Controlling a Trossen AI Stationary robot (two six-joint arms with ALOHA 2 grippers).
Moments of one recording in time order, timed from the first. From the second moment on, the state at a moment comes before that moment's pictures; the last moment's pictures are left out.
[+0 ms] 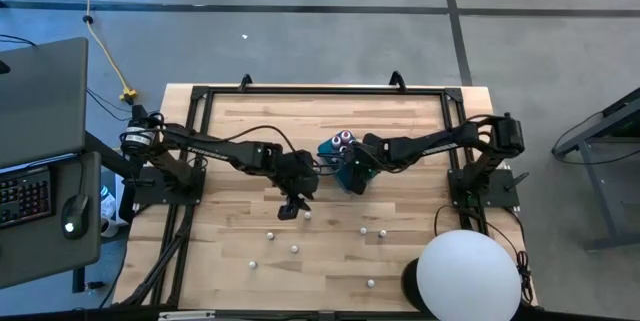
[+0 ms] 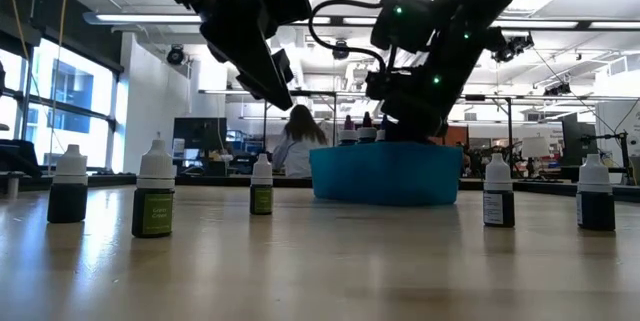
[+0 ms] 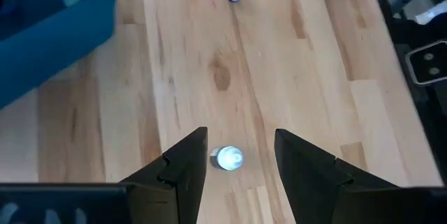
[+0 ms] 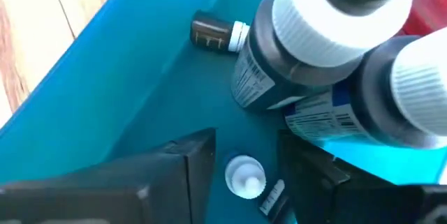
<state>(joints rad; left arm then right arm) -0.05 1.60 1.08 -0.36 0.32 -0.03 -0.09 1.71 0.91 -0.25 0.19 0.26</state>
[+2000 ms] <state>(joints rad) -0.18 1.84 1.08 -0.29 0.08 -0.11 0.22 1.57 0.91 -0.15 0.26 0.27</state>
